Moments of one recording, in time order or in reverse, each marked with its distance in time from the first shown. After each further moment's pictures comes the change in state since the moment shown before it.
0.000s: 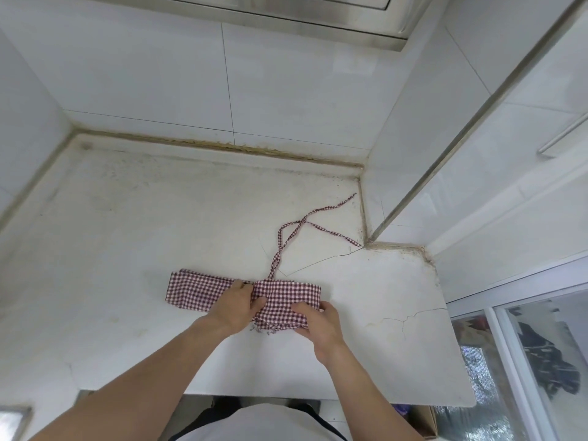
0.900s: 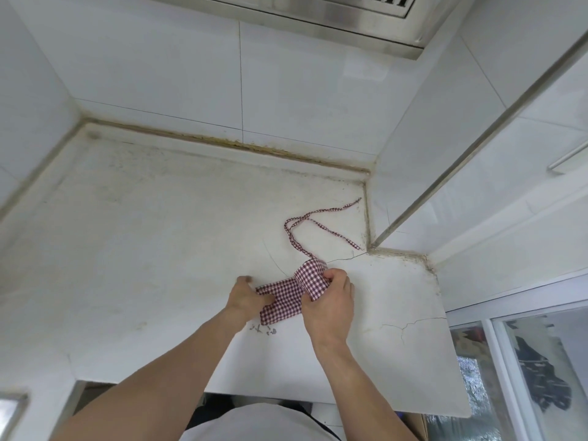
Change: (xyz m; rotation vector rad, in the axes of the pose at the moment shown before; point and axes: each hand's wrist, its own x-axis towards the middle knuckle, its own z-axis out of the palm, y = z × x) left_hand 0.009 0.029 0.001 -0.795 0.004 -0.444; right_hand -0.003 -0.020 0.012 -0.867 0.459 -0.773
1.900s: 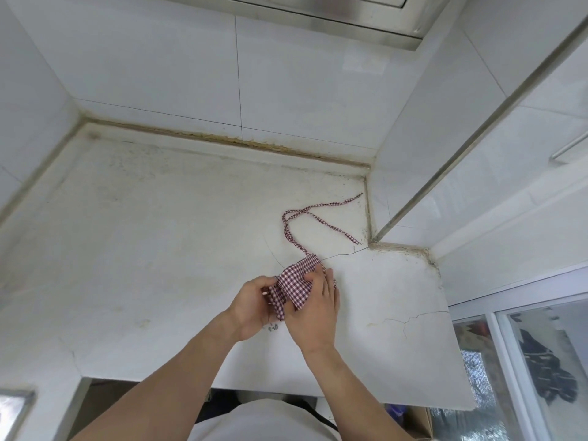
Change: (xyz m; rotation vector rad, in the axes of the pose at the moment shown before) left_hand -0.025 -0.002 0.004 -0.699 -0.446 -0.067; right_hand -0.021 0.007 0.023 0.011 -0.207 -0.068
